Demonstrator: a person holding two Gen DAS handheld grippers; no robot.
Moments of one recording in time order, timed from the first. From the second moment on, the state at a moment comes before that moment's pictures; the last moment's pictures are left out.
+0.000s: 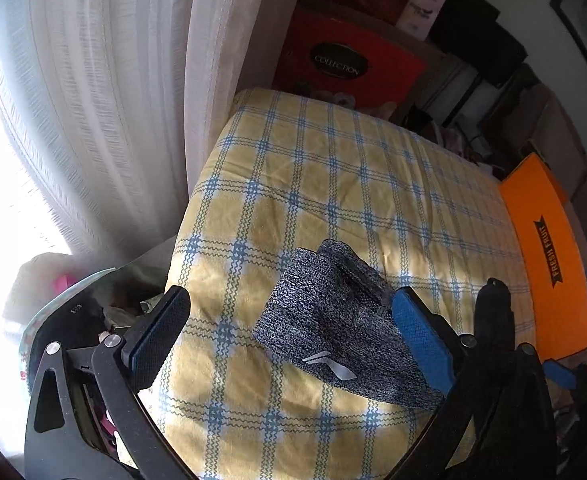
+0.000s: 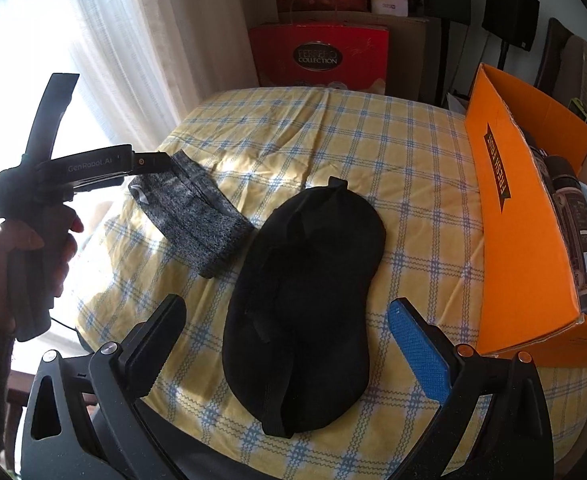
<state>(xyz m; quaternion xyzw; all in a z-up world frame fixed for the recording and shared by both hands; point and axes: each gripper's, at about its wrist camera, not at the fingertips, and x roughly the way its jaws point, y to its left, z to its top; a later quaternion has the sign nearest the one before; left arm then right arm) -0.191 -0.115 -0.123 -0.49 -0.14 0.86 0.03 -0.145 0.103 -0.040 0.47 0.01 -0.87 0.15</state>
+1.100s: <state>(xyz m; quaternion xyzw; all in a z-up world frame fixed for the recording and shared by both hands) -0.154 -0.070 -0.037 -0.42 -0.16 0.89 0.13 -0.150 0.098 -0.028 0.47 -0.05 -0.86 0.19</state>
